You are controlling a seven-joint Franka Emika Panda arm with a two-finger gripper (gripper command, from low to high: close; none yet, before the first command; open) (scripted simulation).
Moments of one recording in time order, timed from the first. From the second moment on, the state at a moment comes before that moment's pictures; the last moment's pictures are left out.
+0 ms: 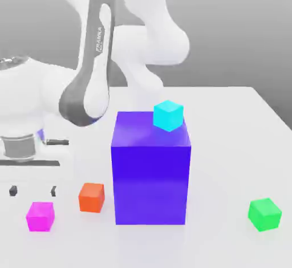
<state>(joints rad) -0.28 0.29 -0.26 -2.54 0.22 2.82 0.05</state>
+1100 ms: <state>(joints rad) 0.31 0.09 0.14 -2.56 0.00 2.65 0.72</state>
